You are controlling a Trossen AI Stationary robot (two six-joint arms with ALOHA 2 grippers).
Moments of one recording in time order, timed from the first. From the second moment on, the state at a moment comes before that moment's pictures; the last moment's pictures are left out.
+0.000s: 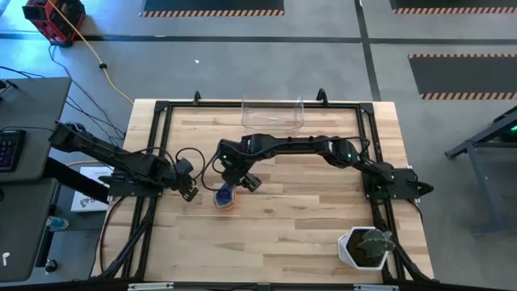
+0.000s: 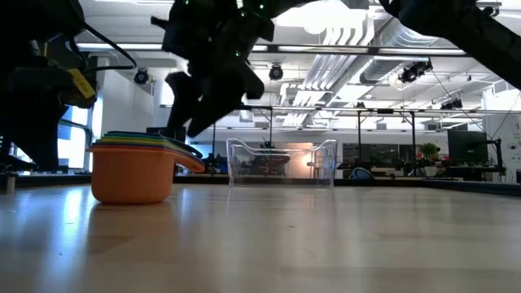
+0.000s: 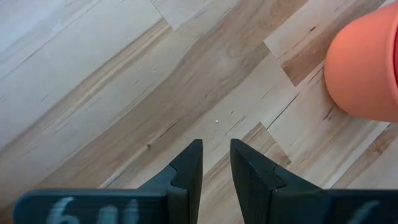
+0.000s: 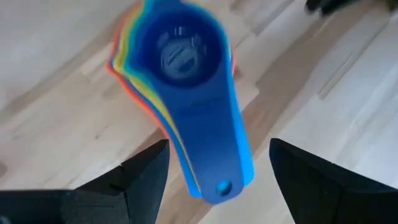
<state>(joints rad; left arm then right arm) -0.30 0.86 0.40 -0.76 -0.19 -1.15 -0.04 2.42 2.28 -0.95 -0.24 -0.85</state>
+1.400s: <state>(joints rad) -0.30 0.86 0.40 -0.76 -0.21 -1.14 -0.05 2.49 2.28 -0.93 -0.27 -0.79</state>
